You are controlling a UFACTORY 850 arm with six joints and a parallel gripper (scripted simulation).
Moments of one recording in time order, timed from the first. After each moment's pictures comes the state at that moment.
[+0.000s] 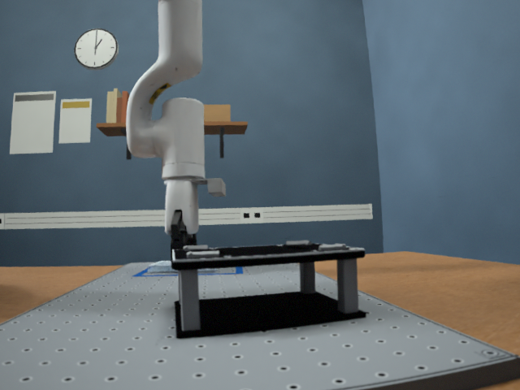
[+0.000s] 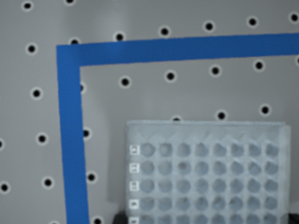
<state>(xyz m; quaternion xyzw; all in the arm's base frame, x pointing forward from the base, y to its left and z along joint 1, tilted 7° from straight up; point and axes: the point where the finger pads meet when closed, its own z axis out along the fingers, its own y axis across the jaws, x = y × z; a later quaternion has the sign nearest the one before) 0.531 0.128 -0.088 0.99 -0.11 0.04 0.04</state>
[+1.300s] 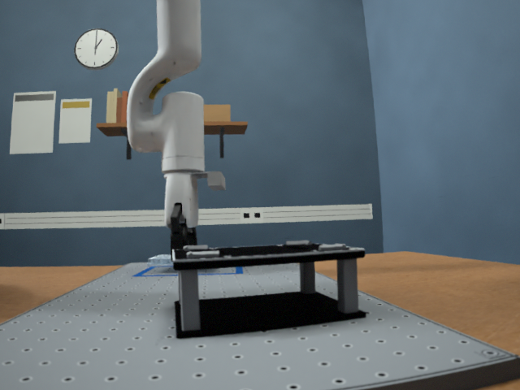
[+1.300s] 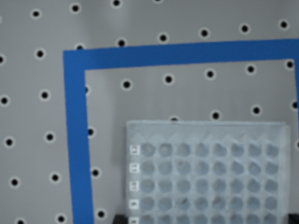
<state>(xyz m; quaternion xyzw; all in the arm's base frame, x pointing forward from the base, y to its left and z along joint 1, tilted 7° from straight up) 0.530 0.129 -0.076 0.99 -0.11 0.04 0.04</state>
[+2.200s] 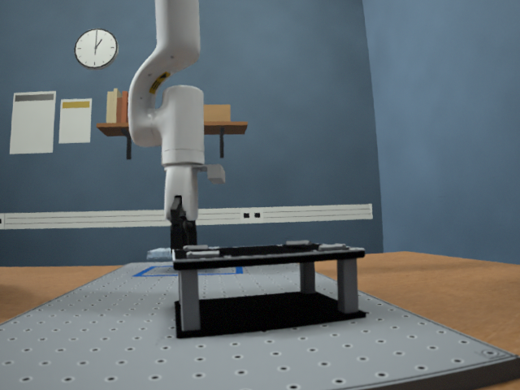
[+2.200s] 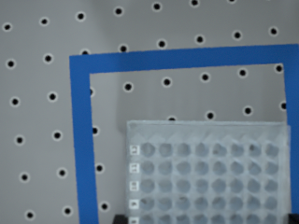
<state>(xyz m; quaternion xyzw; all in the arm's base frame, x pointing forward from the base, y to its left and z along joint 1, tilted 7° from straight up) 0.529 0.130 -0.061 0.99 -0.11 0.04 0.04</state>
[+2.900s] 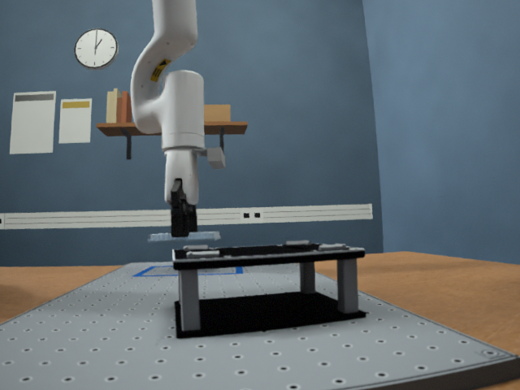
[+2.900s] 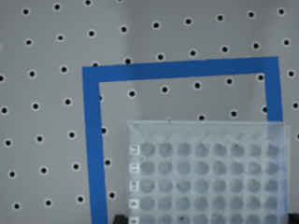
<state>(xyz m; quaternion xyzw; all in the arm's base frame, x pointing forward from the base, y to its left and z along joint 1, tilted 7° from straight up) 0.528 0.133 -0.030 0.99 -0.11 0.04 0.04</state>
